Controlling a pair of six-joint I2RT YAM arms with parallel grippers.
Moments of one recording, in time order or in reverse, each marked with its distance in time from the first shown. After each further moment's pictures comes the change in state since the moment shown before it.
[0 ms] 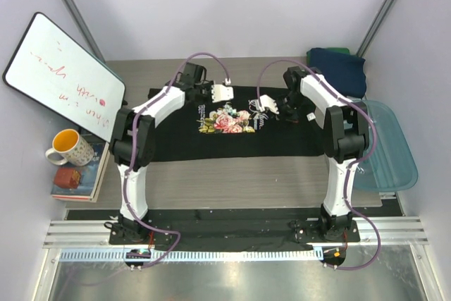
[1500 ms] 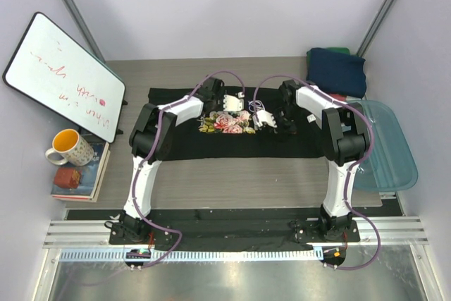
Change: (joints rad) left arm -0.101 0.229 0.029 0.225 -0.313 0.063; right arm 0.040 -0.034 -0.209 0.137 0.058 -0.016
